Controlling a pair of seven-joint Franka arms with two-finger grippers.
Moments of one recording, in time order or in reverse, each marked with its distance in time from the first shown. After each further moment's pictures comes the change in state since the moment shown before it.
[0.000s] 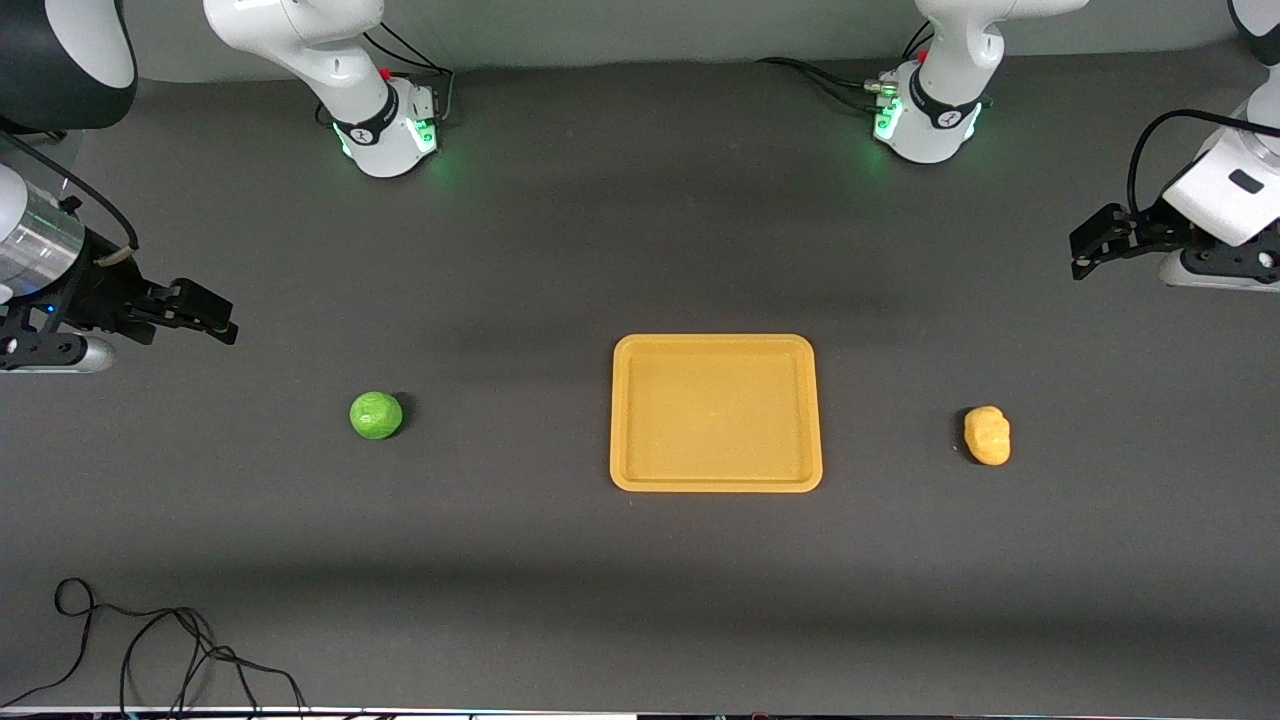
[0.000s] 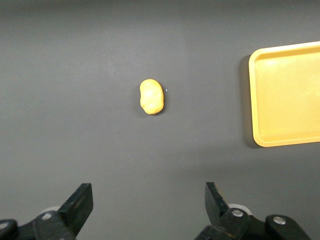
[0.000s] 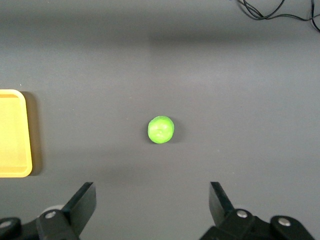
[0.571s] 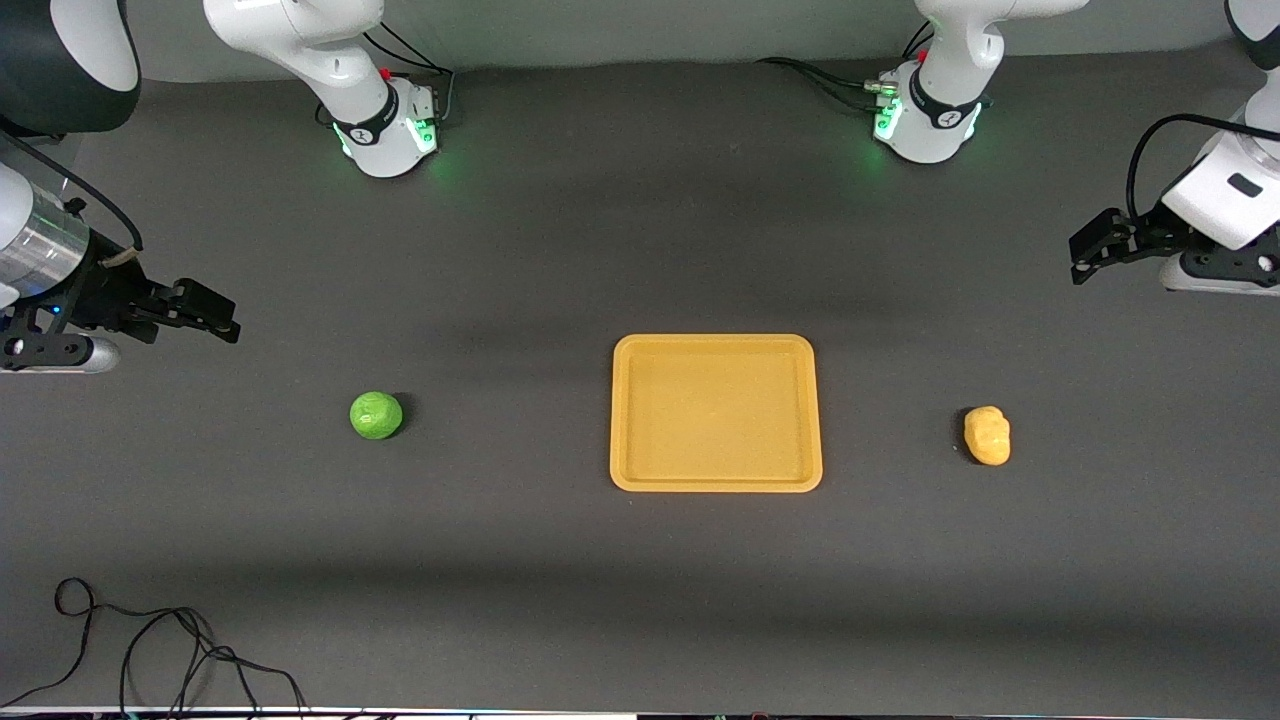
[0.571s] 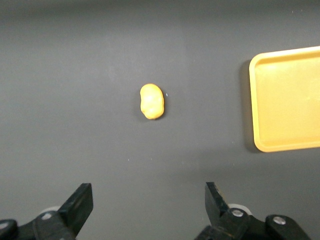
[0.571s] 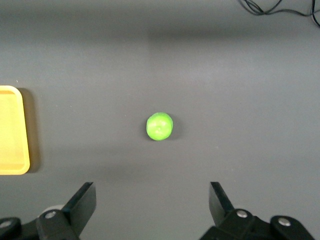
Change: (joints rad) left arm 0.001 0.022 0.001 -0.009 0.000 0.050 -0.001; right arm 0.000 -0.003 0.000 -0.006 -0.006 -0.017 0.000
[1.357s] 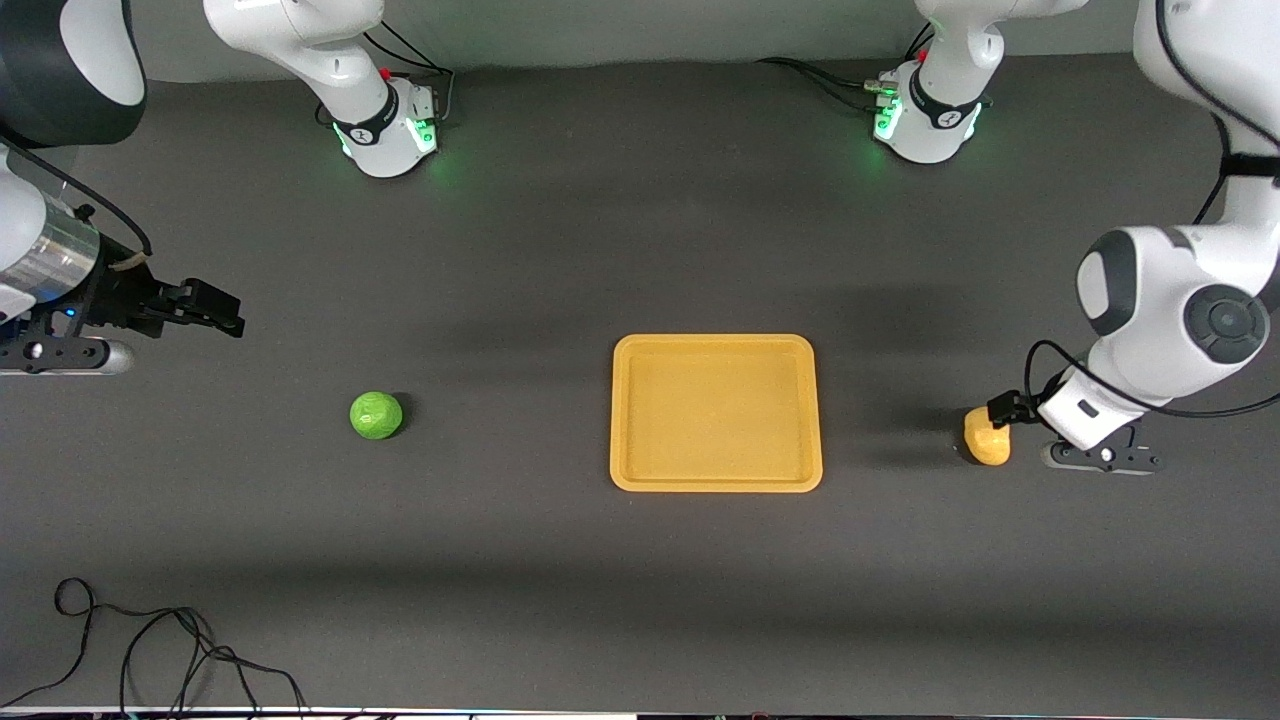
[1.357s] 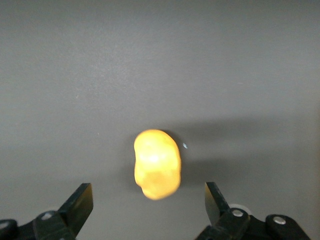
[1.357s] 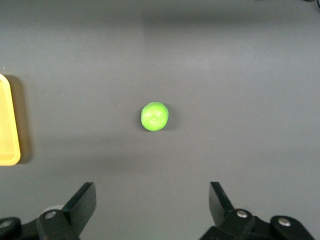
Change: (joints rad) left arm 0.031 0.487 0.017 -0.096 0.011 0.568 0.000; right arm 0.001 0.014 -0.006 -0.027 -0.006 -0.014 -0.026
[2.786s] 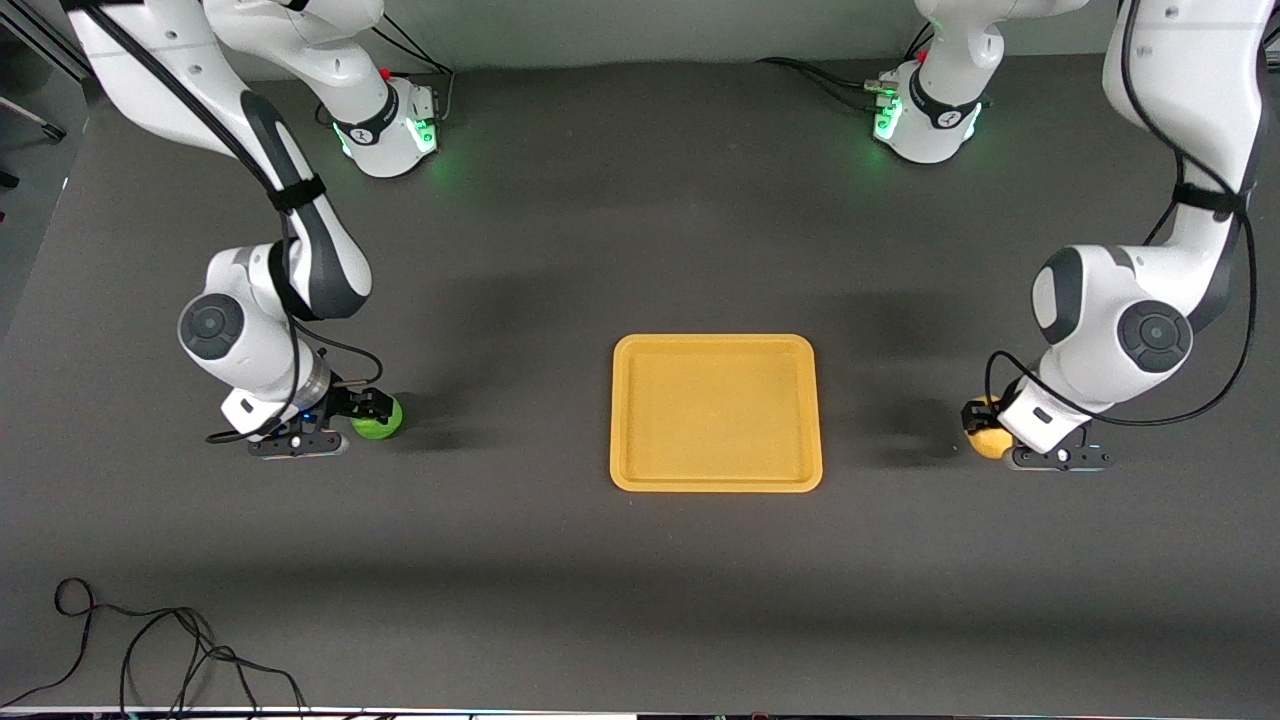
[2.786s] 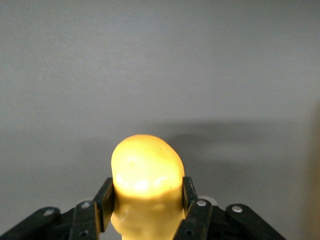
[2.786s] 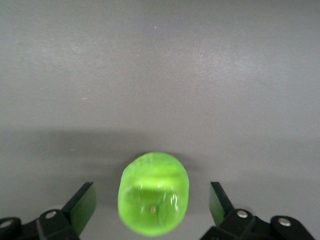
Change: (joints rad) left arm -0.061 -0.022 -0.032 -0.019 0.000 -0.043 -0.185; right arm 0.037 0.293 -0.001 -0.525 -0.009 0.916 -0.018
